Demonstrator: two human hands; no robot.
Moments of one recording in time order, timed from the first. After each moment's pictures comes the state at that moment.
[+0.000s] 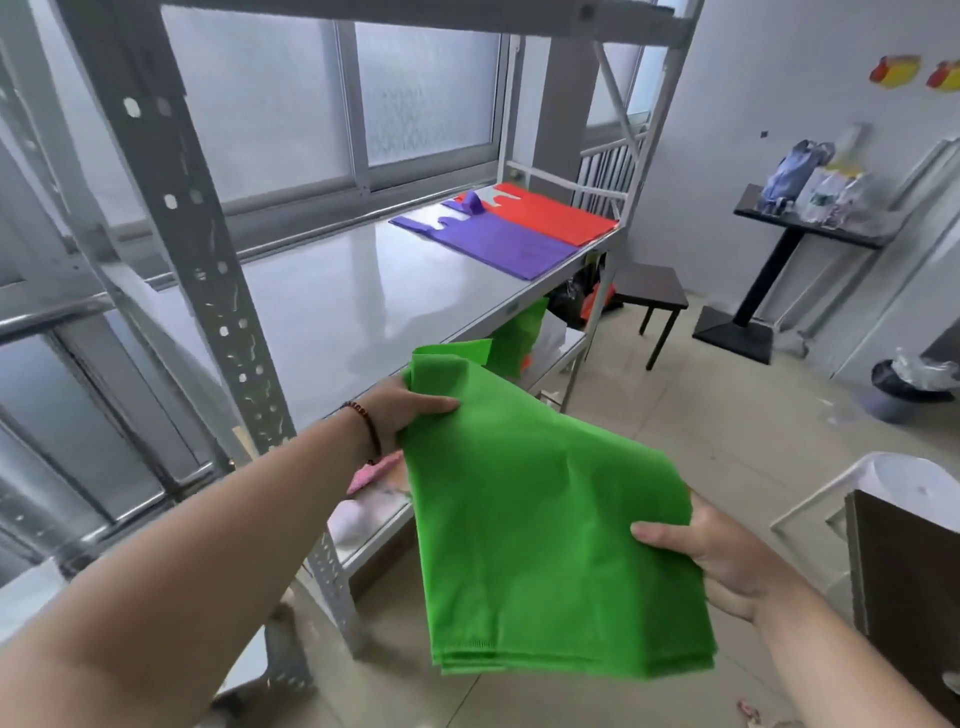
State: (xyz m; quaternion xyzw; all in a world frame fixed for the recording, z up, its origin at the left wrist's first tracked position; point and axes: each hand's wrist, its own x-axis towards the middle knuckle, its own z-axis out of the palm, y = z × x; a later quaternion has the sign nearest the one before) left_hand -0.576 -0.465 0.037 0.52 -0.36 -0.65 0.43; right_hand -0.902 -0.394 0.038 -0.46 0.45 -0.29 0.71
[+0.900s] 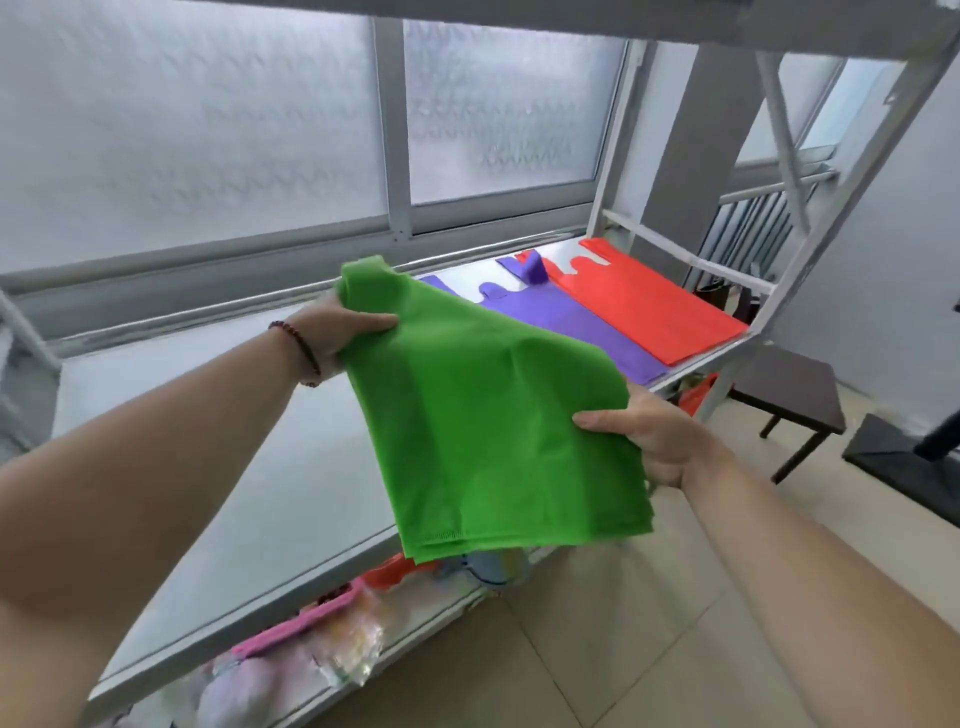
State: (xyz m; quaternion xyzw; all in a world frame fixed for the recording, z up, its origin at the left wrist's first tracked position) left_hand -0.496 -0.834 0.092 0.57 -0.33 -0.49 0.57; right_hand -0.819 -0.915 0.068 -0.54 0.29 -0.20 0.76
